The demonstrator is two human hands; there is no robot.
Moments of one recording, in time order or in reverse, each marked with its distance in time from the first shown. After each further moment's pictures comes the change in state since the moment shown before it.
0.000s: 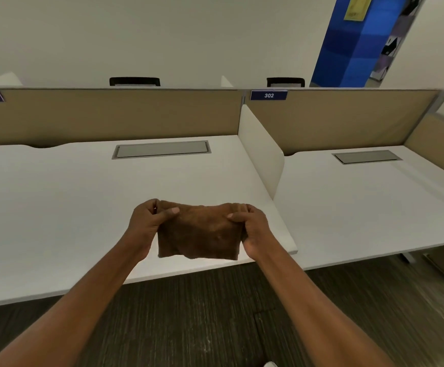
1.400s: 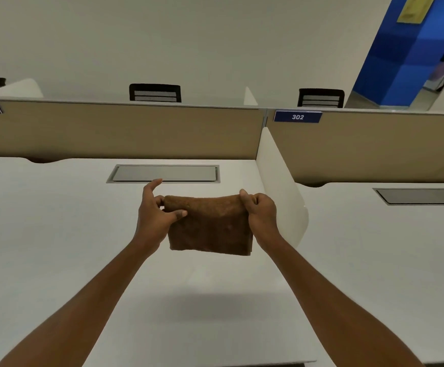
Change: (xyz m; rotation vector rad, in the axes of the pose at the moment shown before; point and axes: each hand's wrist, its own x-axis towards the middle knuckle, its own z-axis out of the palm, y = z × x) left_hand 0.226 0.001 0.073 0.173 0.267 0.202; right_hand 0.272 -0.082 -0.006 -0.539 0.078 -0.415
